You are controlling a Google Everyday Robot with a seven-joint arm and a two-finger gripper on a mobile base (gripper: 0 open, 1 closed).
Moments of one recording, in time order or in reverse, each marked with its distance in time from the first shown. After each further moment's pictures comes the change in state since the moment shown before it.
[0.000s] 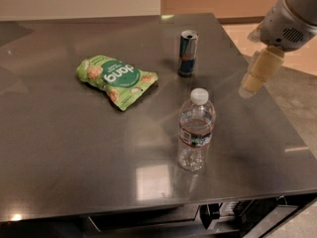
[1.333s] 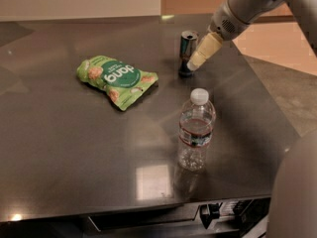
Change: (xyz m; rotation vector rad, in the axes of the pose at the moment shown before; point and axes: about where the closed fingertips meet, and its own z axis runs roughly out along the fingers) arm -0.092 -0.101 0.093 0.001 -0.192 0.125
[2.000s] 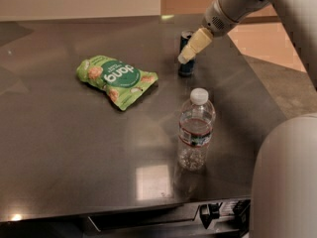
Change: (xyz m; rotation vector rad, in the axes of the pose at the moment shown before) arm -0.026 -0.021 0.023 0.015 -0.054 0.039
